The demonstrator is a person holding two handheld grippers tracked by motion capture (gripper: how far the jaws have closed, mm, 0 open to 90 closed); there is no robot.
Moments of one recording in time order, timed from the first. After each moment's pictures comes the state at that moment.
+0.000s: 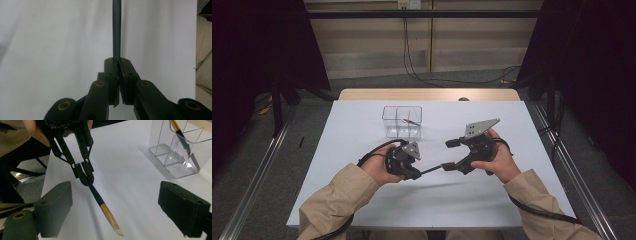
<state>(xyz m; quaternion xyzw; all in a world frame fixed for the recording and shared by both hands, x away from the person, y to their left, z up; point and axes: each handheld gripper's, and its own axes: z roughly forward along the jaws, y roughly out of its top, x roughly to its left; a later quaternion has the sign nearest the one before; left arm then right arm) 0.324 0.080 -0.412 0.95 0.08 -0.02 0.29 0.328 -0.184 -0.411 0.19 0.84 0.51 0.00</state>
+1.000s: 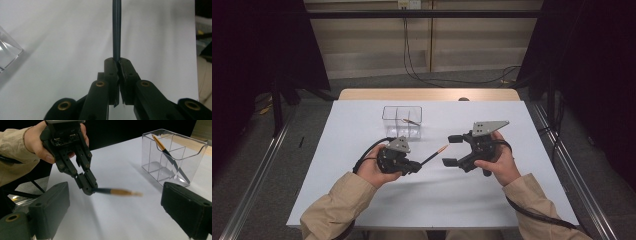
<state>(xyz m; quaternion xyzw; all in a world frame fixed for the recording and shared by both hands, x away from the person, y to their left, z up) 0.324 0.104 -0.417 0.89 0.16 0.00 0.42 0.325 -0.191 -0.413 0.21 0.79 0.57 0.02</state>
